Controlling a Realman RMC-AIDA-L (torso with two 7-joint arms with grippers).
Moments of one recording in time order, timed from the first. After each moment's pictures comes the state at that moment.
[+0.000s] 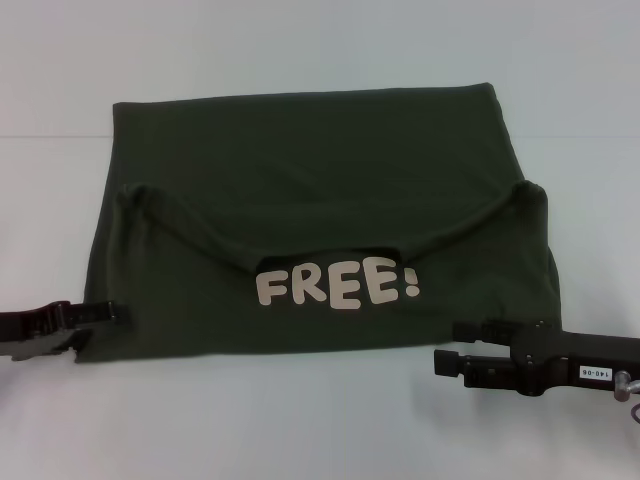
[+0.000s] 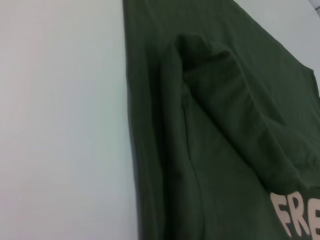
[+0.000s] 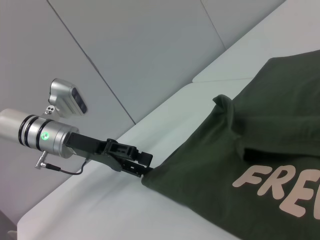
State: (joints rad) left arm -0.50 -1.94 0.57 0.58 2.28 1.34 -2.30; right arm 0.52 2.03 -0.66 -0.42 -2.02 -1.55 1.49
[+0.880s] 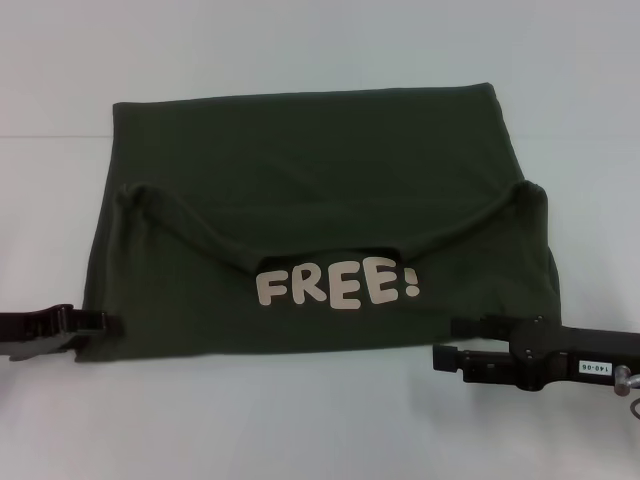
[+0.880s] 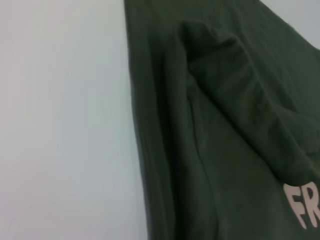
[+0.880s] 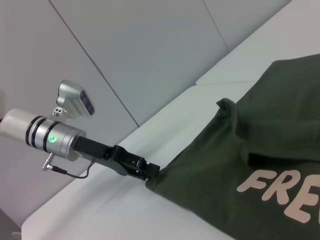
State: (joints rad) left arm -0.51 -1.94 0.60 0.59 2.33 1.32 -2.33; right arm 0.52 2.03 -0.66 -0.42 -2.02 -1.56 1.50
